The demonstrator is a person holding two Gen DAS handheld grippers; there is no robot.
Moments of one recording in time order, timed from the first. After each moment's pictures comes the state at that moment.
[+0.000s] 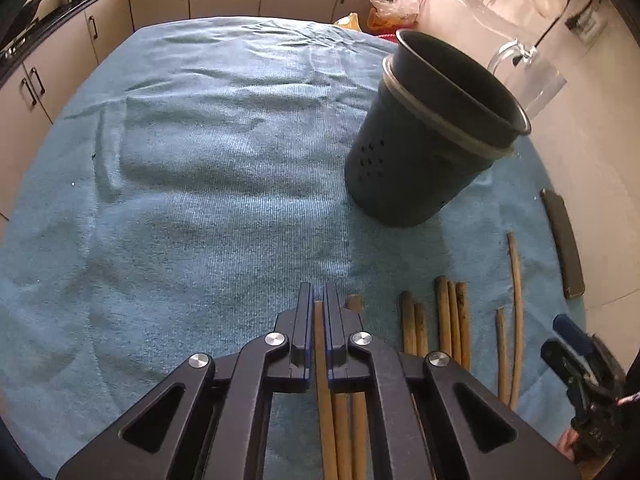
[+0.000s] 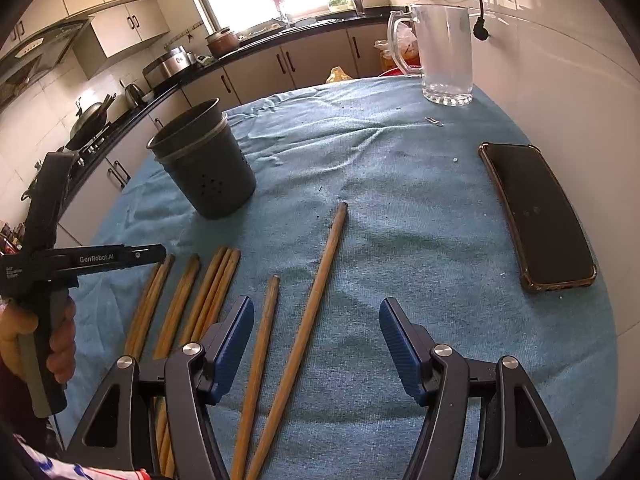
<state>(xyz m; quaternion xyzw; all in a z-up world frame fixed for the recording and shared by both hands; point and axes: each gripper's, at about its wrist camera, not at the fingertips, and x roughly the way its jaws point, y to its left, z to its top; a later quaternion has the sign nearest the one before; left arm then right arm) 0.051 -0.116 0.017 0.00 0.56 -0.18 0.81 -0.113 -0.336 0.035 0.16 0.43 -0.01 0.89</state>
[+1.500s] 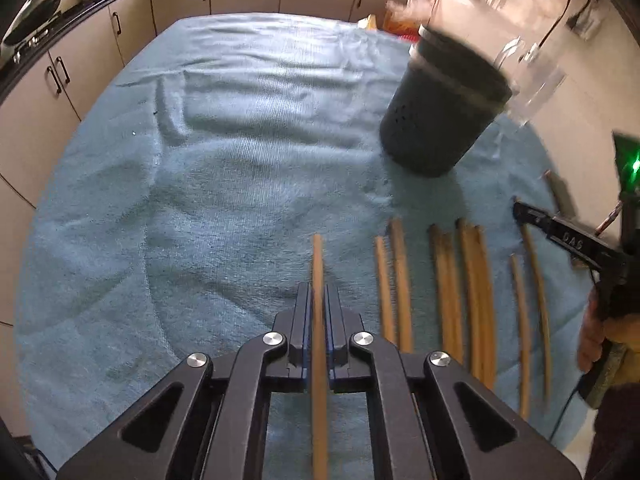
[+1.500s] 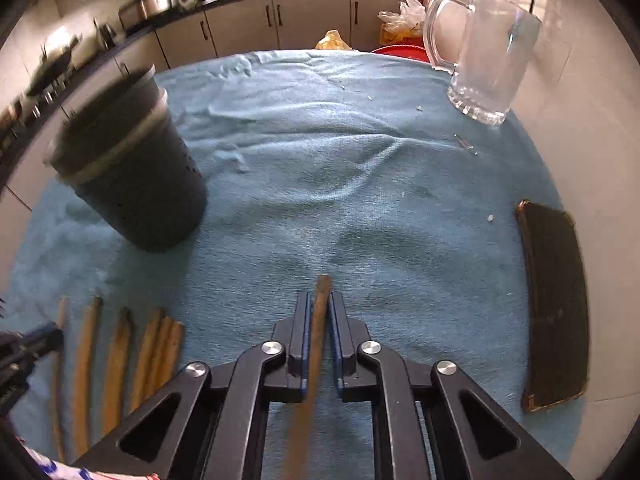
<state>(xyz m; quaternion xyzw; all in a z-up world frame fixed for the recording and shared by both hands) 0.006 -0.073 0.024 -0.01 0.54 -0.16 0.83 -0.012 -0.334 0.022 0.09 0.51 -0.04 0.86</state>
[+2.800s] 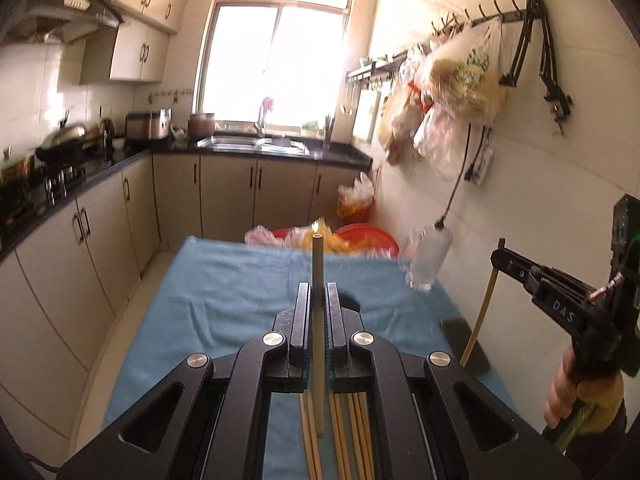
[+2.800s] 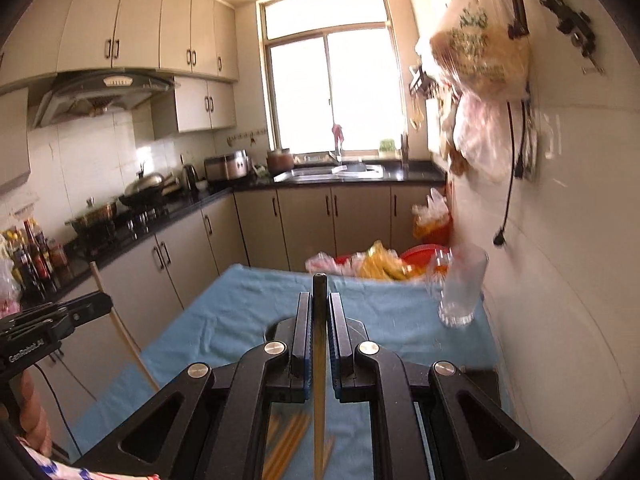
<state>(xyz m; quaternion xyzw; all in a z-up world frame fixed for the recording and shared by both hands) -0.091 -0.063 0.258 -0.03 0.24 -0.20 0.95 -0.134 -0.286 0.266 0.05 0.20 0.02 0.98</state>
